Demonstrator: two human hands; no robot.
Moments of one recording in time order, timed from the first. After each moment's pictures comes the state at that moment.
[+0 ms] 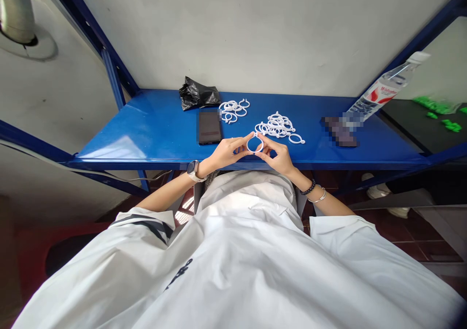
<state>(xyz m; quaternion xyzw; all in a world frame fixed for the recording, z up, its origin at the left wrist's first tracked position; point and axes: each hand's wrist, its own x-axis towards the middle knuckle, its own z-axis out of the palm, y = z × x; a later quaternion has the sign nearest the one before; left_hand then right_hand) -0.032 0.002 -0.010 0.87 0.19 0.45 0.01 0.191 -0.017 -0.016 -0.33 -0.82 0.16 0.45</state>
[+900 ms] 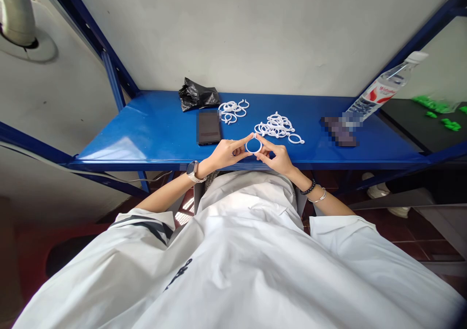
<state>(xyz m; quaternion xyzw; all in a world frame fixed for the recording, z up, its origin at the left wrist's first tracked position) -0.036 -0.001 -0.009 0.88 0.22 0.41 0.06 0.192 -0.017 -0.016 -0.30 -0.83 0.20 0.43</state>
